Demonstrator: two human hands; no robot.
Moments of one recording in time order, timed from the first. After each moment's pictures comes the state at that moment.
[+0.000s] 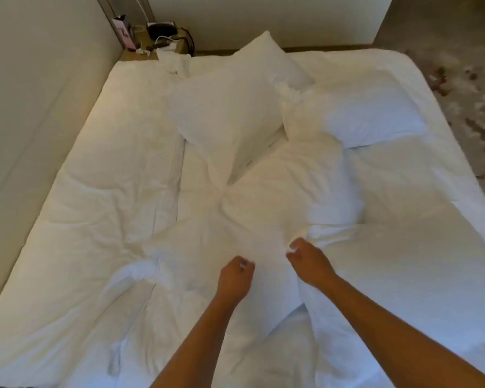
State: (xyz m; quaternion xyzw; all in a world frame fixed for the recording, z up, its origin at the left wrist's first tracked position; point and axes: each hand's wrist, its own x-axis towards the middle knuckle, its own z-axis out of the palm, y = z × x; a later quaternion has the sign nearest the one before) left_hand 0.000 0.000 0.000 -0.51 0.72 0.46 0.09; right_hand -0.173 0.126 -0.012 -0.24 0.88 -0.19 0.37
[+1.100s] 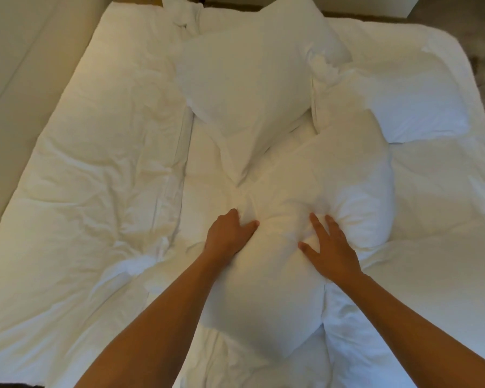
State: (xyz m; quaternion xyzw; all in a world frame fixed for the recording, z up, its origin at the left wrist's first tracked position) left_hand -0.049 -0.163 -0.062 -0.48 0.80 0.35 0.10; right_hand -0.211 0.058 -0.060 -0.33 0.91 -0.06 0.25
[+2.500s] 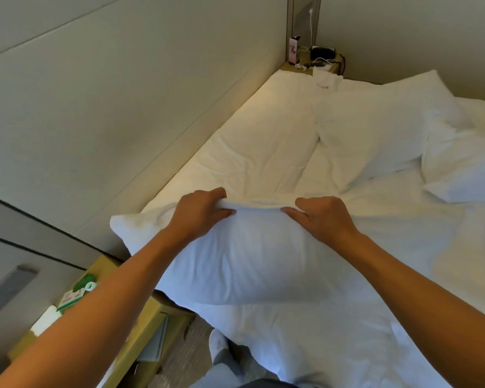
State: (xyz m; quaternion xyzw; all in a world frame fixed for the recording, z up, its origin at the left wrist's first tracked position) left_hand 0.366 -0.092 0.200 -0.47 0.88 0.09 -0.08; right_hand 0.069 0.005 0.144 -0.73 0.59 -0.32 -0.09
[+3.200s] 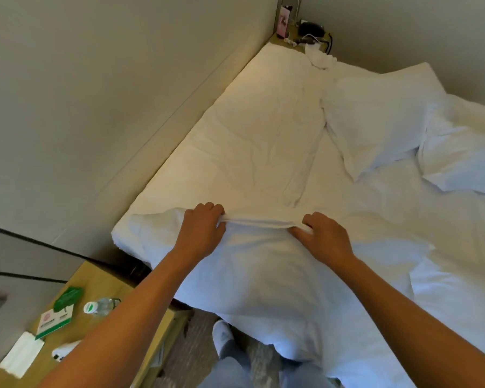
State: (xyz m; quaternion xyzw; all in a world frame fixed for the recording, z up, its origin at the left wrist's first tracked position) left_hand 0.528 -0.198 0.089 -0.45 0.87 0.16 -0.08; right_hand 0.234 -0.062 0.065 -0.57 0.80 -0.14 0.12
